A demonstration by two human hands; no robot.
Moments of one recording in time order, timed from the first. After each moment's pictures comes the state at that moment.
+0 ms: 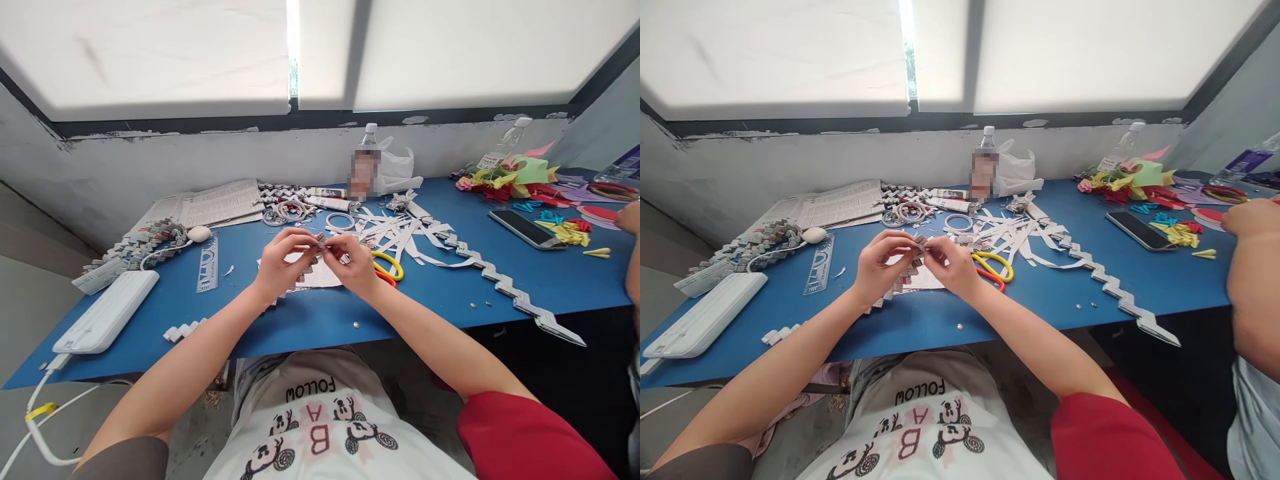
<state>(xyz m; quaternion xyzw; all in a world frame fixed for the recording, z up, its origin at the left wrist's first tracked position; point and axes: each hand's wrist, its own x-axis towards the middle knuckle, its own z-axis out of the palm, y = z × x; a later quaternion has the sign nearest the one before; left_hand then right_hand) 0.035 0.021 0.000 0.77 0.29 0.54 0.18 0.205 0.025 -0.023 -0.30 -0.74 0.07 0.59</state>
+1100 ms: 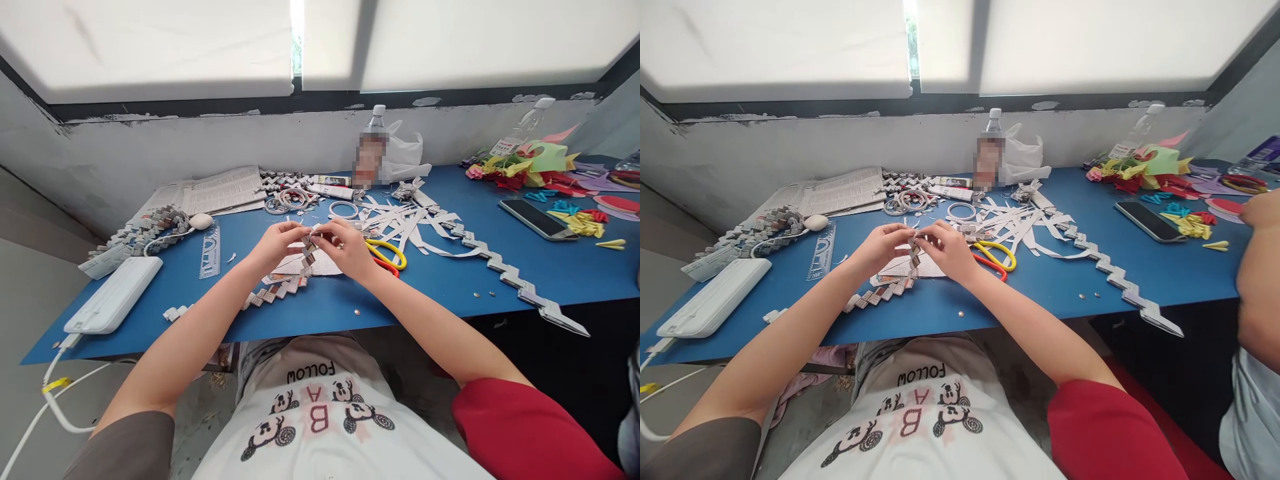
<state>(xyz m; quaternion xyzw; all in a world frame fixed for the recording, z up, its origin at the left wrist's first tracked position) 0.028 0.041 0.009 0.53 0.43 0.42 0.60 0.201 0.031 -0.021 -0.37 -0.75 0.20 0.51</state>
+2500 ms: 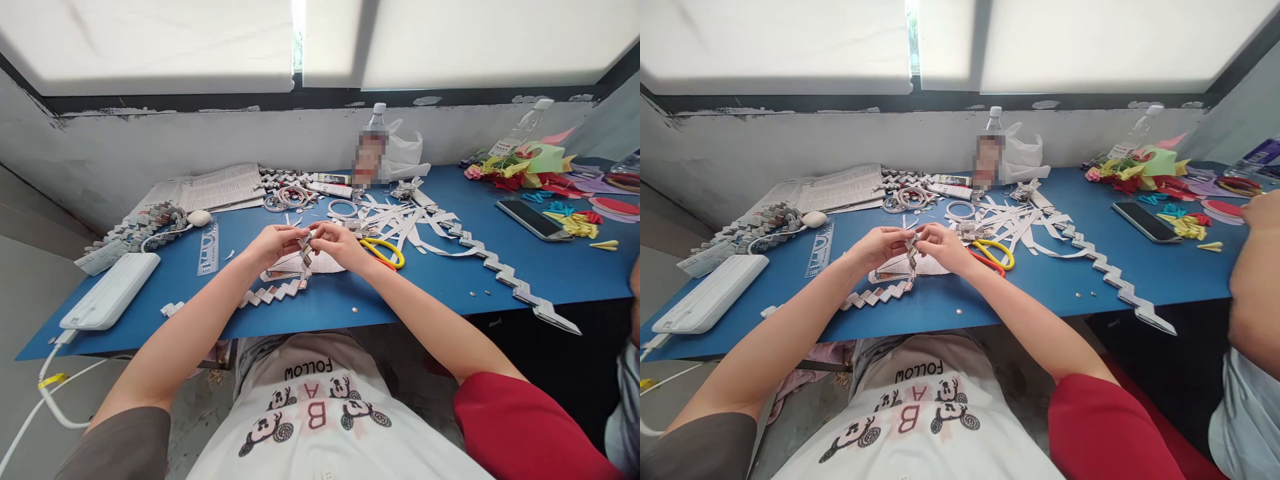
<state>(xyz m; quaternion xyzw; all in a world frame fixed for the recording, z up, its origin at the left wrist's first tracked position) 0.019 0.053 -0.003 0.49 0.44 0.40 0.64 0.199 0.044 -0.024 -0.34 -0.67 0.49 0.45</state>
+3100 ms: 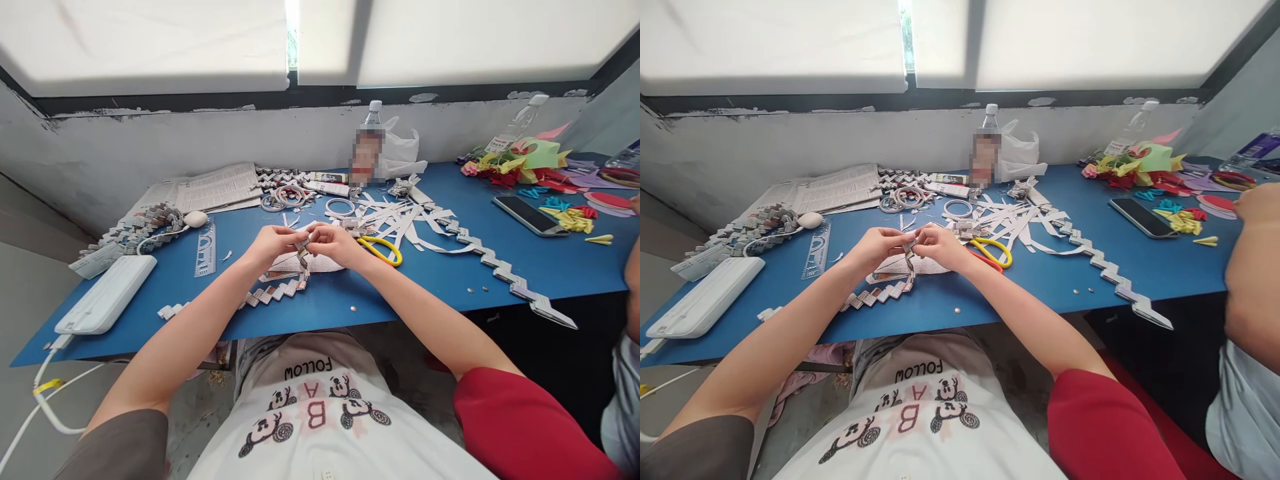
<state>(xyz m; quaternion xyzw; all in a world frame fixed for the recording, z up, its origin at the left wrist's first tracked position) 0.025 0.047 -0.001 0.52 0.50 0.40 0.57 0.199 0.051 -0.029 -0.34 -0.68 0.50 0.43</state>
